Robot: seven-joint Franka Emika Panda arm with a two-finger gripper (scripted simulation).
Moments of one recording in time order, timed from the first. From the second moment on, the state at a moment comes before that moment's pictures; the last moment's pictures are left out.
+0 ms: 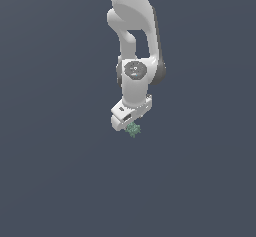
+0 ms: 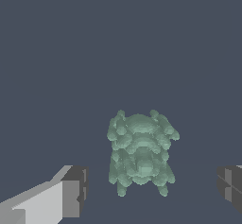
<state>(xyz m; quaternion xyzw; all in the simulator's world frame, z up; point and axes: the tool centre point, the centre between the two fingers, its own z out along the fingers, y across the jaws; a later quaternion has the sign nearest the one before) -0.026 0.022 0.095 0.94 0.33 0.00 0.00</state>
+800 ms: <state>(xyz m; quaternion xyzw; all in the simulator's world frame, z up) -0.028 0.022 0.054 0.94 0.34 0.00 0.00</state>
